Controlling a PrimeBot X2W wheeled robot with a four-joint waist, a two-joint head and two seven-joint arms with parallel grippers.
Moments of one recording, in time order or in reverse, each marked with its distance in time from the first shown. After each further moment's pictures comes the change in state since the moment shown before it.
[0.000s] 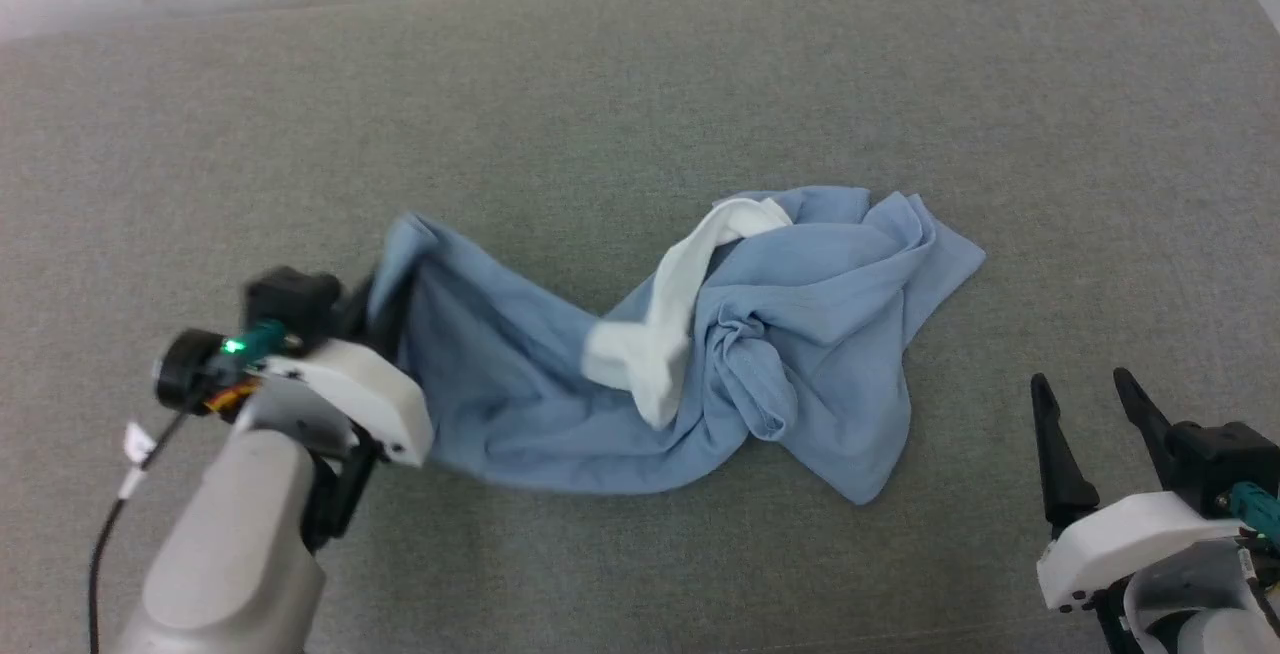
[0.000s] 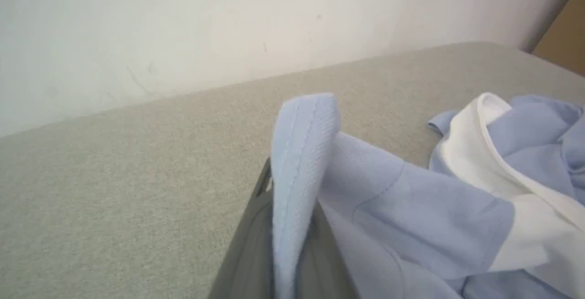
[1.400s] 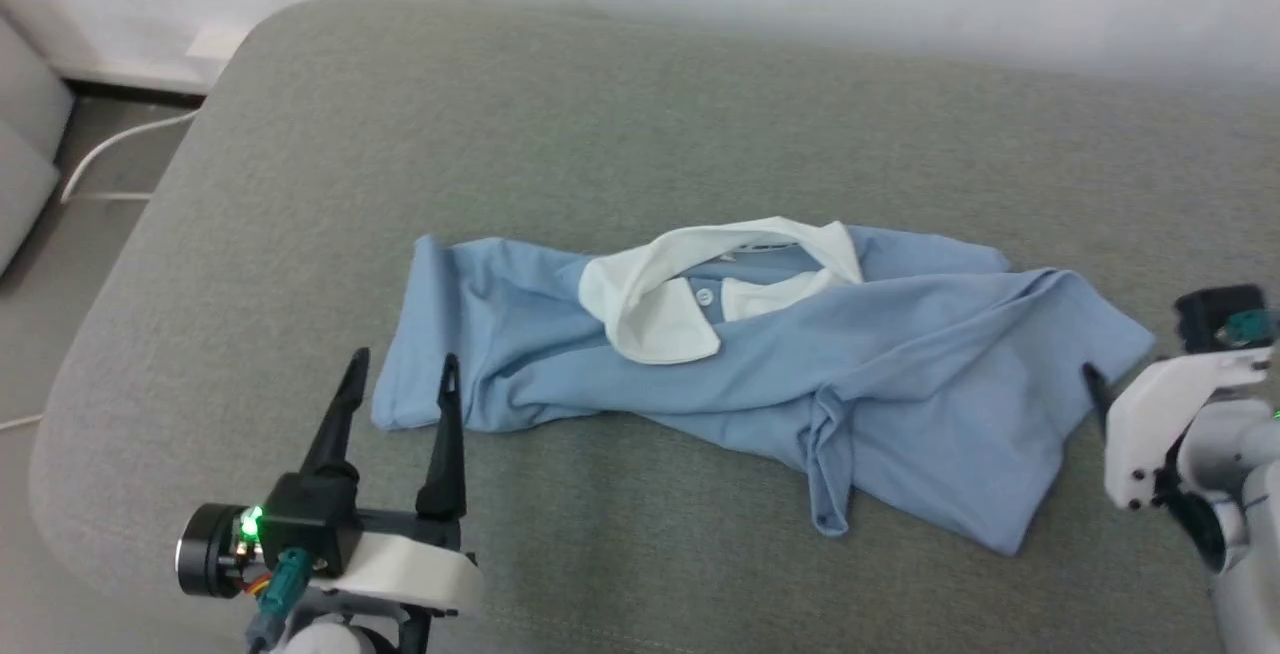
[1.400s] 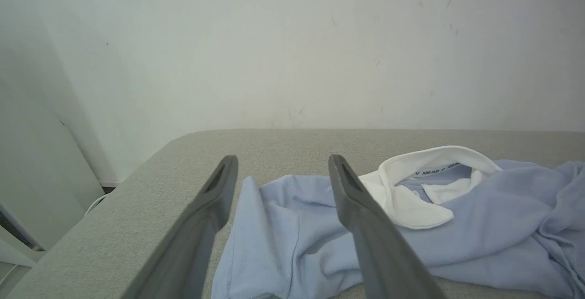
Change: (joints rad) left arm 0.397 -0.137 0.126 -0.393 0.158 0.199 -0.184; right arm -0.304 -0.194 0.049 0.360 0.064 0.000 0.422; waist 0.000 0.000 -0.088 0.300
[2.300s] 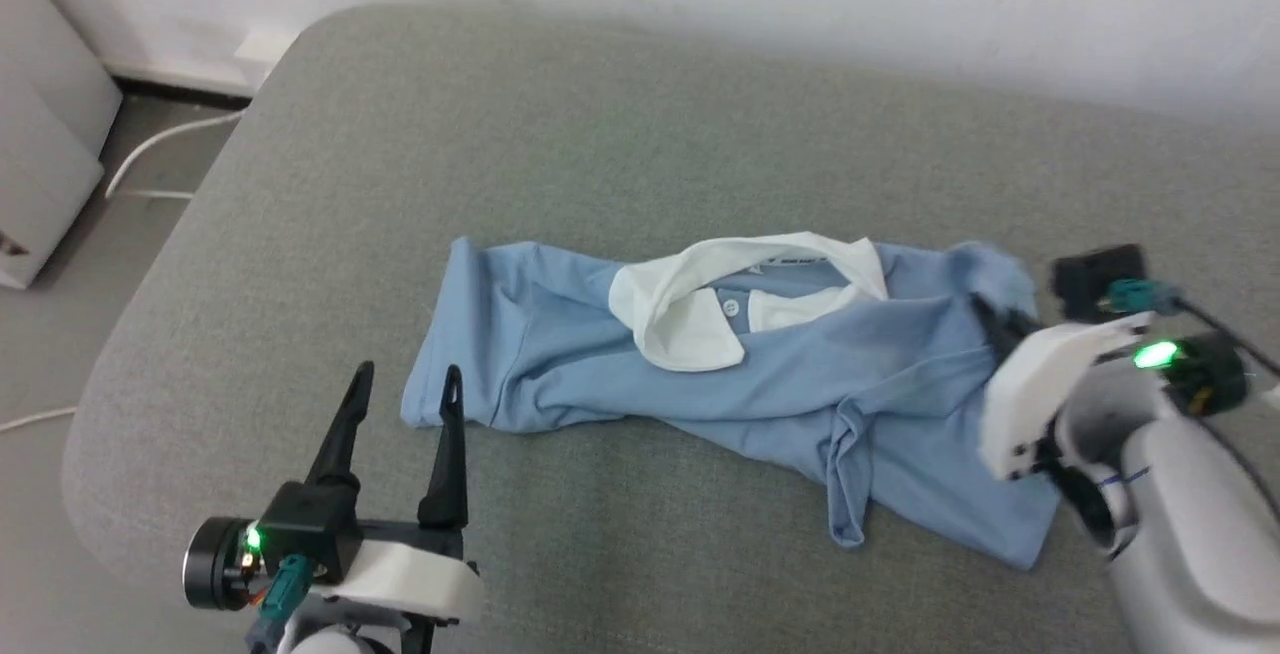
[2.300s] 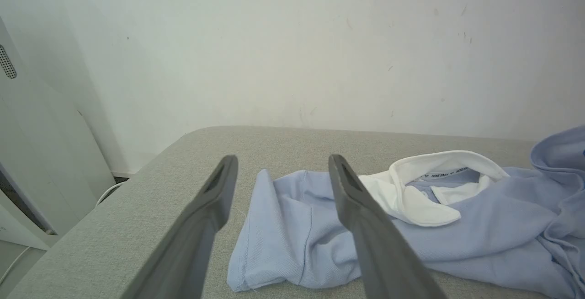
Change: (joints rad) left arm 0.014 -0.077 0.068 0.024 0.051 -0.077 0.000; right arm -0.114 0.012 0.213 0.065 0.120 -0.001 -0.185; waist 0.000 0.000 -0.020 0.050
